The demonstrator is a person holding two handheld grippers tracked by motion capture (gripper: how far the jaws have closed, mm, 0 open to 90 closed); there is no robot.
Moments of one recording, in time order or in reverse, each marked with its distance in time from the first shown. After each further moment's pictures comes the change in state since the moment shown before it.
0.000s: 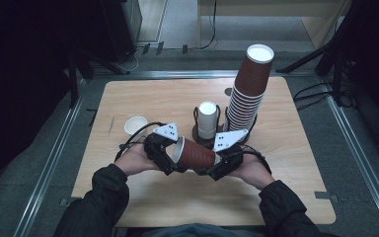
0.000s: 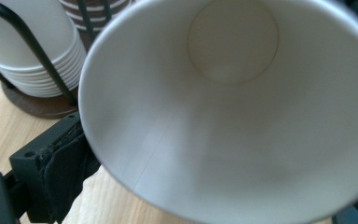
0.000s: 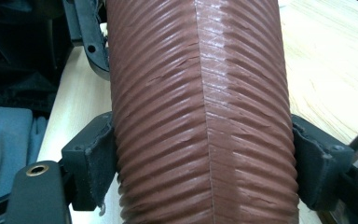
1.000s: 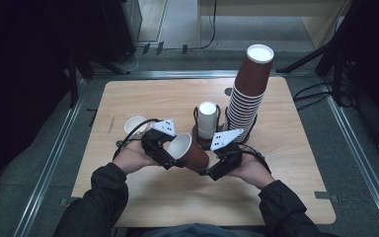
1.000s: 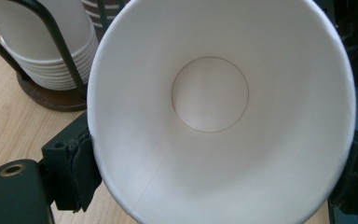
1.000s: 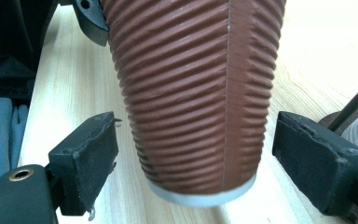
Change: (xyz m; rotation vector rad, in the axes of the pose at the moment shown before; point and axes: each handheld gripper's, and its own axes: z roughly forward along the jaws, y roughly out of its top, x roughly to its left) left arm 0.008 0.000 -0.008 0.016 0.028 -0.036; right arm -0.003 -0.001 0.004 0.107 -0.062 0.047
